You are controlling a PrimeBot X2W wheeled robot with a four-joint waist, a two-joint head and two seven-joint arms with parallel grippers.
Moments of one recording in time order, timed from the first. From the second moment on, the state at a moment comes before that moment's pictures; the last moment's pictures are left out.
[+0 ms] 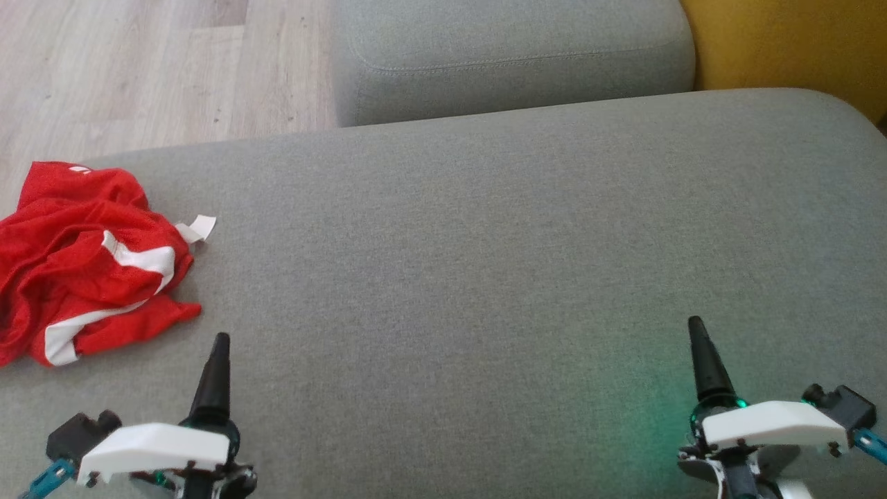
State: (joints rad) left arm 0.06 0.03 0.00 0.21 -1.12 -0.06 0.00; right arm 0.01 -0.04 0.05 0.31 1.12 0.13 0.00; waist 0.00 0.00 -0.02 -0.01
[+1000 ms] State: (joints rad) left arm 0.10 0.08 -0.09 0.10 -0.74 0.02 -0.09; right arm 0.01 -0.04 0.16 0.27 0.72 0.13 -0.09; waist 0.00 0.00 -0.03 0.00
